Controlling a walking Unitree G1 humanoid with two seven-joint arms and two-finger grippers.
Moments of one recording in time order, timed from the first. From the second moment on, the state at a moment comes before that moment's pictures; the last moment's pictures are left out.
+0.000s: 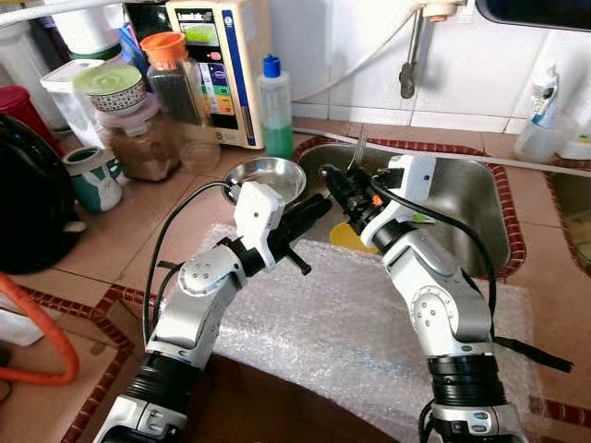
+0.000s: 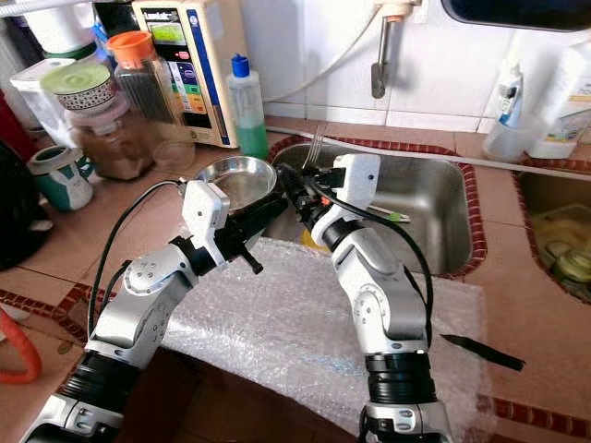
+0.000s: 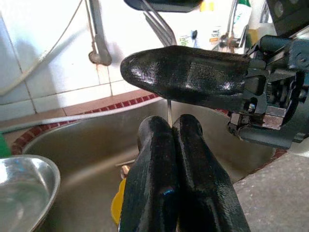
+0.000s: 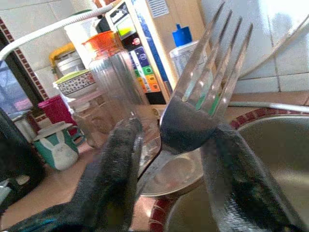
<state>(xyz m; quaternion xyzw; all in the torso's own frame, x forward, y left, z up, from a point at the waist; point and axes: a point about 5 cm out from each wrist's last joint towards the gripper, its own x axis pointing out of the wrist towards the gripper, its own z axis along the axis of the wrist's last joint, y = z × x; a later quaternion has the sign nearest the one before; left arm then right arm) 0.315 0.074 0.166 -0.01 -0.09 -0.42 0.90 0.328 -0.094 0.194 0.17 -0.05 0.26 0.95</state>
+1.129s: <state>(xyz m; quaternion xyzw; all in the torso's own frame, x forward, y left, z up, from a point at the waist) 0.313 0.071 0.168 0.05 -0.11 -0.43 0.90 0.338 -0.100 0.176 0.14 0.00 0.23 0.96</state>
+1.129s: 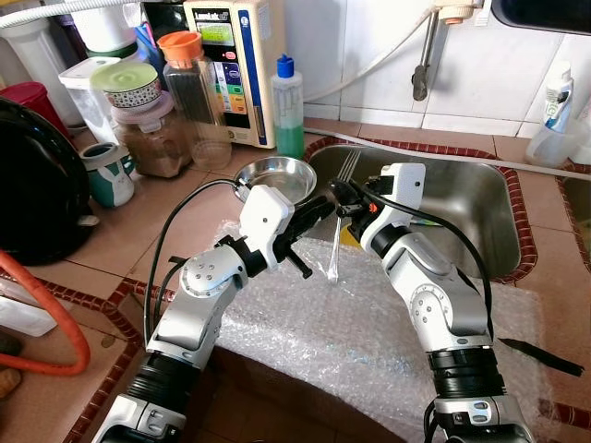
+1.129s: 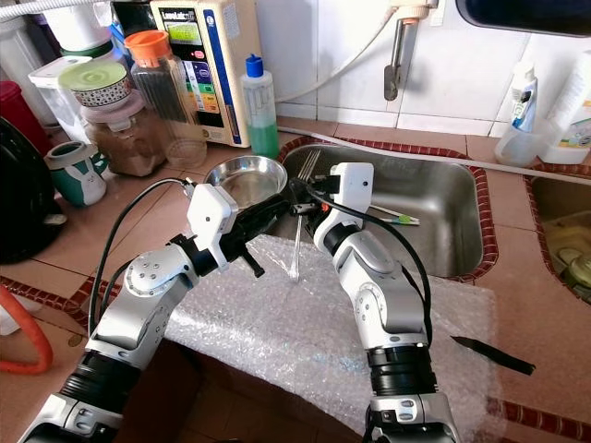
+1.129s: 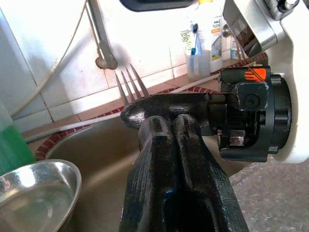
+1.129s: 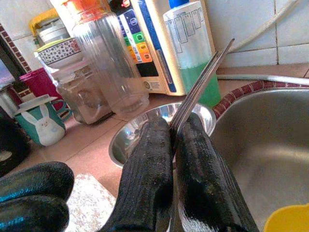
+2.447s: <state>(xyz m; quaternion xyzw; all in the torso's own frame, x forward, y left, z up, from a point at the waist) 0.301 0.080 0.158 0.04 -0.09 -0.41 0.90 0.373 -0.135 0.175 0.00 -0.07 0.09 0.99</state>
